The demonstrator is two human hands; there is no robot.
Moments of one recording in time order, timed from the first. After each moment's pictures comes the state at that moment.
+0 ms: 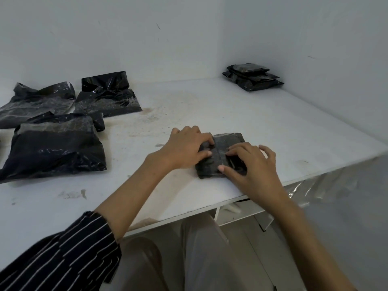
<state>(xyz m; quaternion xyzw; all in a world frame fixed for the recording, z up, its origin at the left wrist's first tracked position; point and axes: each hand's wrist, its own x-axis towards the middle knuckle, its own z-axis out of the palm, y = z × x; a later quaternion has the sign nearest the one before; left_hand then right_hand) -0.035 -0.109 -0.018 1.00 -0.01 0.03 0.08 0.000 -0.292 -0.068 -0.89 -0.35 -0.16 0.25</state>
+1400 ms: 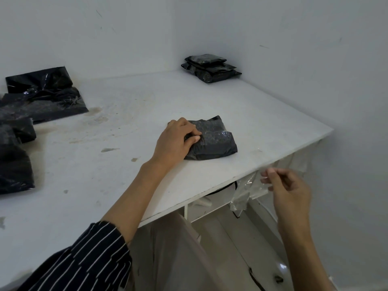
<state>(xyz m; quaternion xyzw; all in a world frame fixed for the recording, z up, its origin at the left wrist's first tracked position) 0.034 -0.159 -0.067 0.93 -0.05 0.23 0.28 -0.007 -0.399 -0.102 -0.72 0.05 -0.15 0.68</state>
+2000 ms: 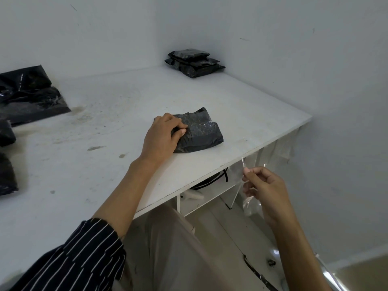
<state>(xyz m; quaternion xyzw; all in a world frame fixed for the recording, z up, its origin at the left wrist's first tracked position) 0.032 -0.162 -0.073 0.92 -0.05 0.25 0.28 -0.019 -0.406 -0.110 -0.69 0.08 0.01 0.72</state>
